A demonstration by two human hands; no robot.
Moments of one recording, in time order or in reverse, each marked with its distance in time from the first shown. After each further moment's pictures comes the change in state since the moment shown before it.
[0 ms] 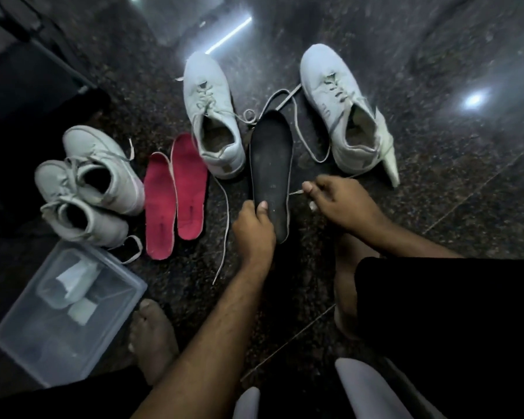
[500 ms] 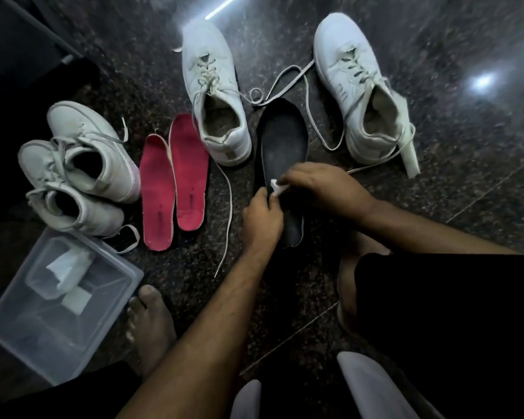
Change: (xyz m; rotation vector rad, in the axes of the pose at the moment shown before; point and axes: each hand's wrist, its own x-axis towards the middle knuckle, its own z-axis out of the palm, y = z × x) left_hand 0.021 -0.013 0.014 0.026 -0.203 -0.064; right_hand 0.039 -0.008 0.025 -0.218 -0.047 -0.655
